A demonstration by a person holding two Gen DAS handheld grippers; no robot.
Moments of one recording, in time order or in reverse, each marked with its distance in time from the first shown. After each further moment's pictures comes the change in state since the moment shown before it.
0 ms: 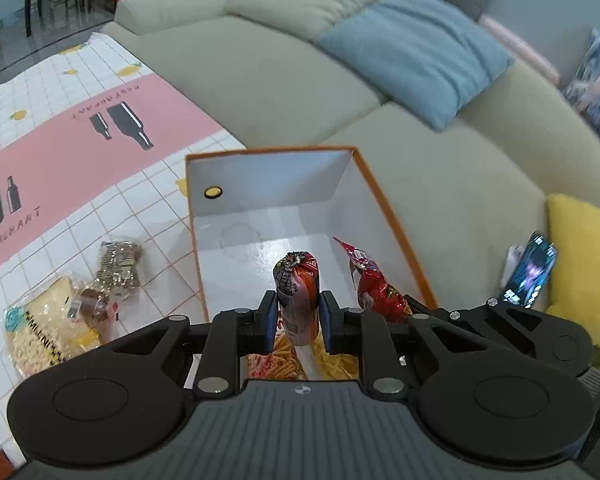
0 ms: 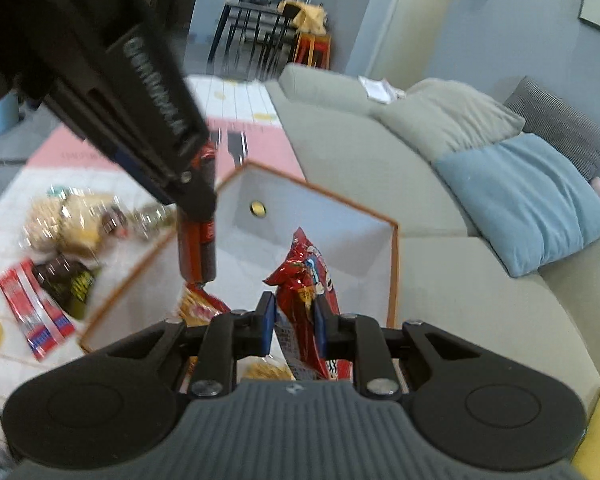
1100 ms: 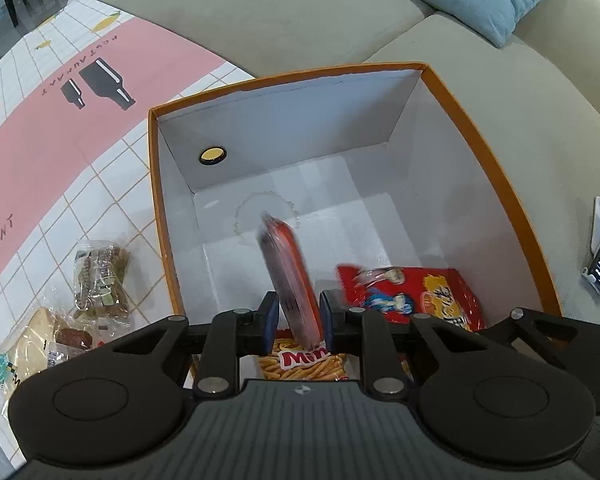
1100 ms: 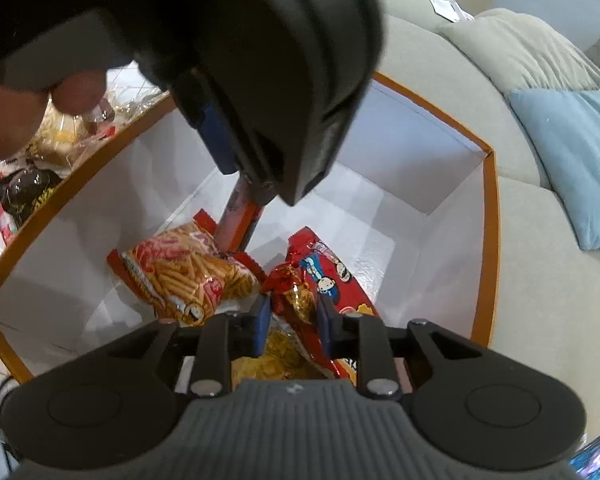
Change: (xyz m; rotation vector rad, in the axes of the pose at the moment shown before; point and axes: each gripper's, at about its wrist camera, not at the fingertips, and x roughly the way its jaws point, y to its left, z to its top) left arm 0.117 0.010 0.028 0.082 0.224 0.122; right arm 0.092 0.005 -0.009 -0.061 0.260 0.152
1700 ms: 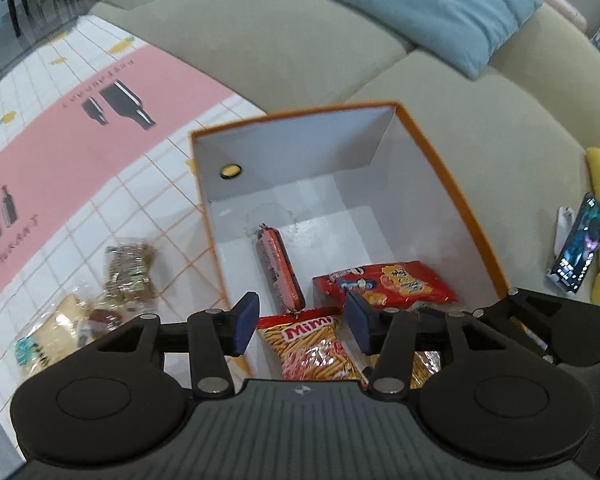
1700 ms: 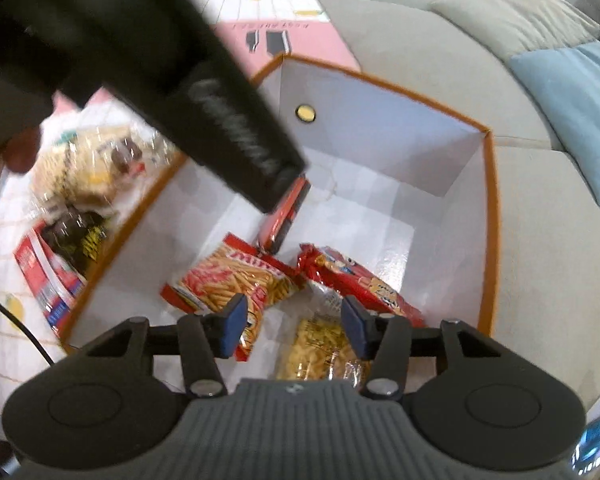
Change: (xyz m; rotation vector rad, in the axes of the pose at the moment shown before) left arm -0.068 0.016 -0.028 -0.017 -0.110 -0.040; right arm -0.042 -0.006 0.009 0.160 -0.010 0.082
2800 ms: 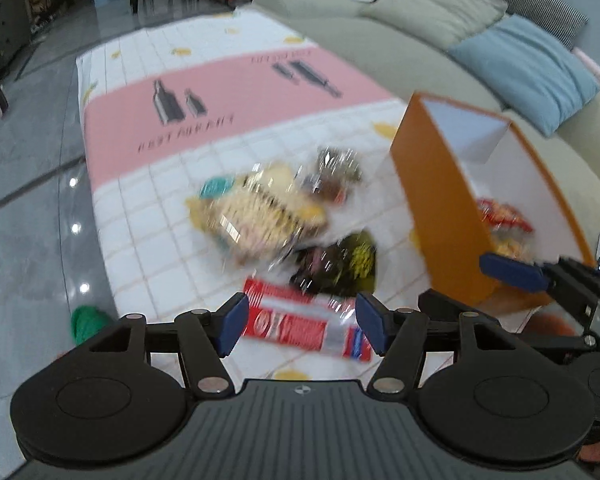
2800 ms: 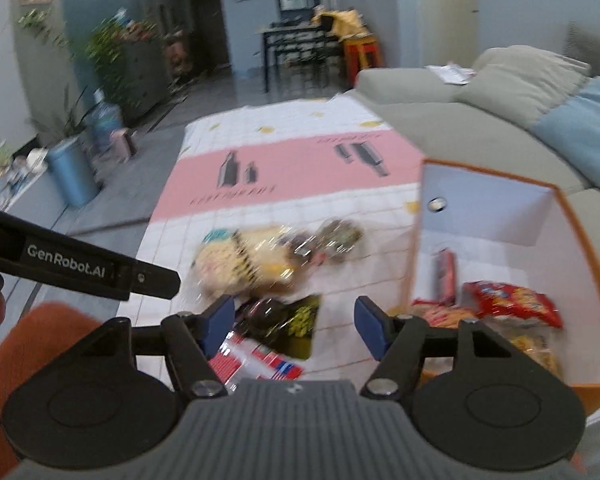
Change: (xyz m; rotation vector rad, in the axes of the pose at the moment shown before) left arm -0.088 0.144 -0.184 -0.250 -0.145 0.131; right arm -0.039 0.158 -0.033 0.055 -0.328 0.137
